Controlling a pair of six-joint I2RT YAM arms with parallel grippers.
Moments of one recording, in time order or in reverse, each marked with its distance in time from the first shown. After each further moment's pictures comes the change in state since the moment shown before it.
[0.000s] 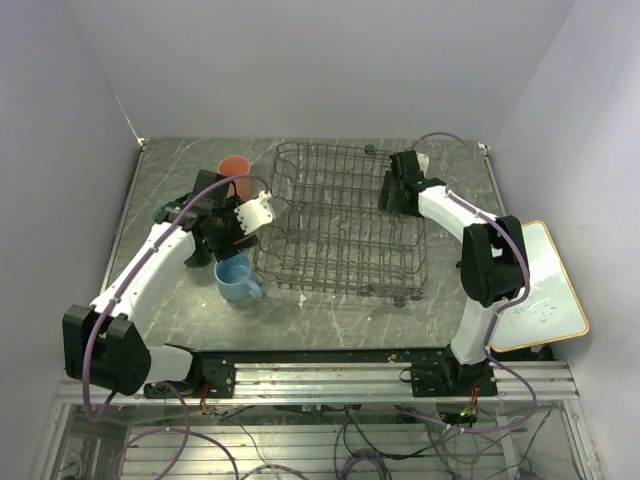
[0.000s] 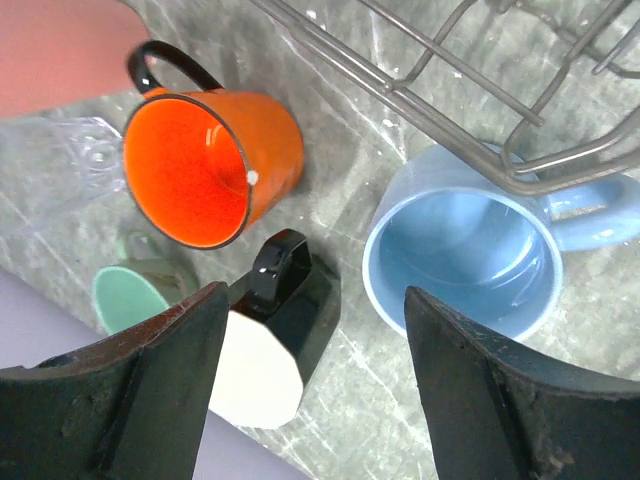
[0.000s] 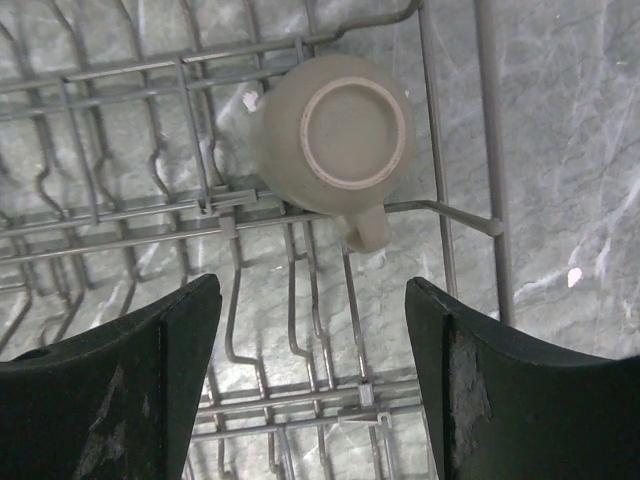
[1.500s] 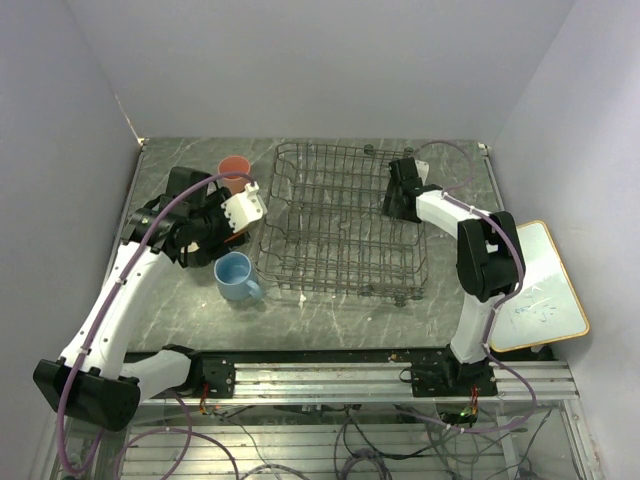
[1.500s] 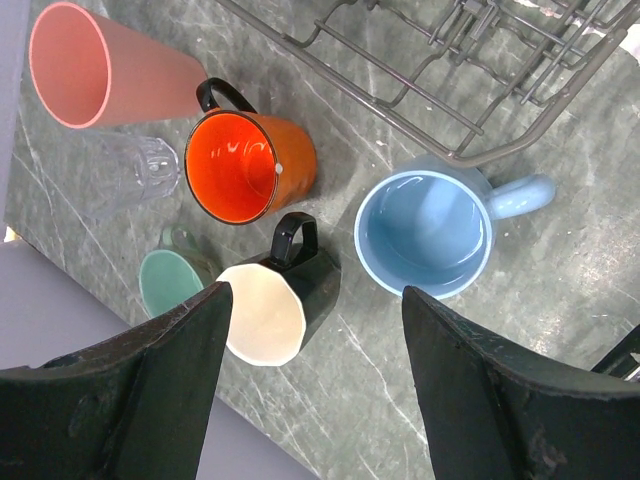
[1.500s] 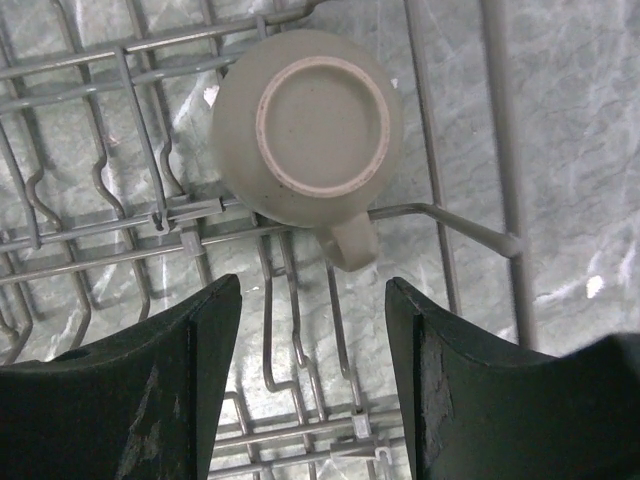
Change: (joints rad) left arm 0.000 -0.198 0.160 -0.194 0.093 -0.032; right arm -0.008 0.051 -0.050 0.071 0.025 0.021
